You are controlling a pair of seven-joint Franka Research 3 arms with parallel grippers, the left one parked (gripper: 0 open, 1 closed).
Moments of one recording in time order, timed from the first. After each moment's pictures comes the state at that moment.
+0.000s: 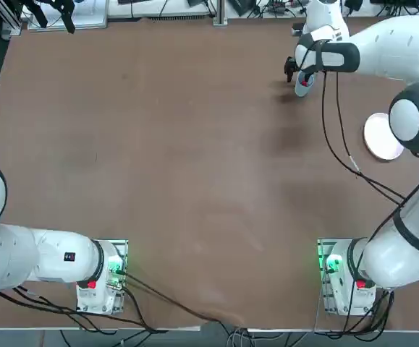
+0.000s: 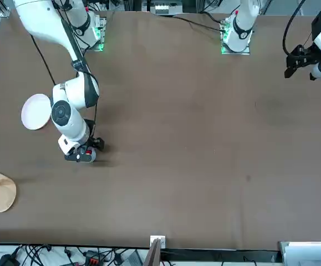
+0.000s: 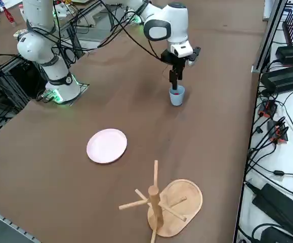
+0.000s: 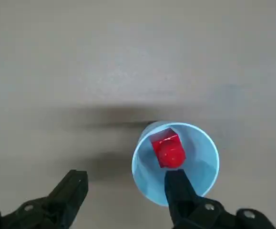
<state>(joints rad) 0.23 0.49 0.04 -1.84 -0.12 2.35 0.37</state>
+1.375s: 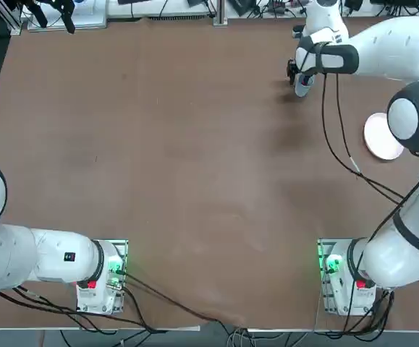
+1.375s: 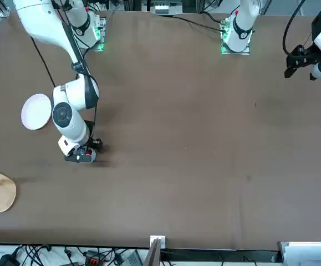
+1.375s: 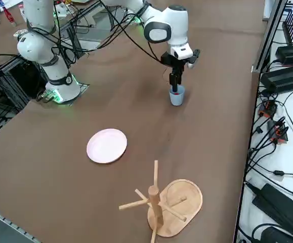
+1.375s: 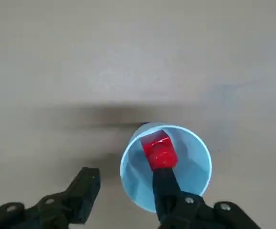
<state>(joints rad) 0.23 0.50 0.03 -1.84 -0.14 2.35 0.37</state>
